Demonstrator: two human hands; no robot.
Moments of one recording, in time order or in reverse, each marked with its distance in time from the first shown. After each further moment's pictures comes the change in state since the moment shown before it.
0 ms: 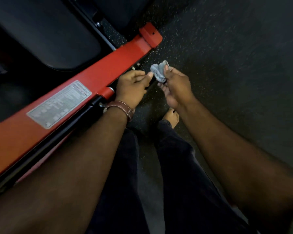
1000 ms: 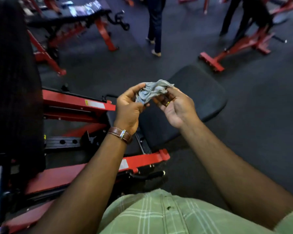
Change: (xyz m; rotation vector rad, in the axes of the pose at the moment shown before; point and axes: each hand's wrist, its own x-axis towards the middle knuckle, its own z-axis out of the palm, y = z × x) left_hand -0.401 0.371 -0.133 -0.658 0.105 0.887; right_hand -0.480 -0.351 0.178 0.122 -0.644 -0.370
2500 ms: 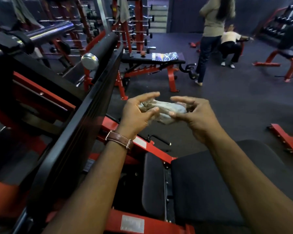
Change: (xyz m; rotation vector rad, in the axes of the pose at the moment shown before) left_hand 0.156 0.172 -0.114 0.639 0.326 0.385; right_hand 0.156 -0.027 0.223 -0.849 -0.654 -0.311
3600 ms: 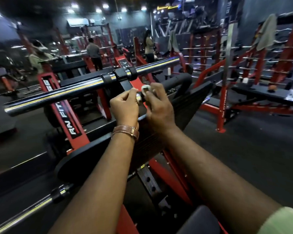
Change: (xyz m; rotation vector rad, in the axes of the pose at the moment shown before) left_hand 0.076 0.066 -0.063 0.150 1.409 0.036; right_hand 0.149 -0.044 0.181 -0.063 -0.328 -1.091
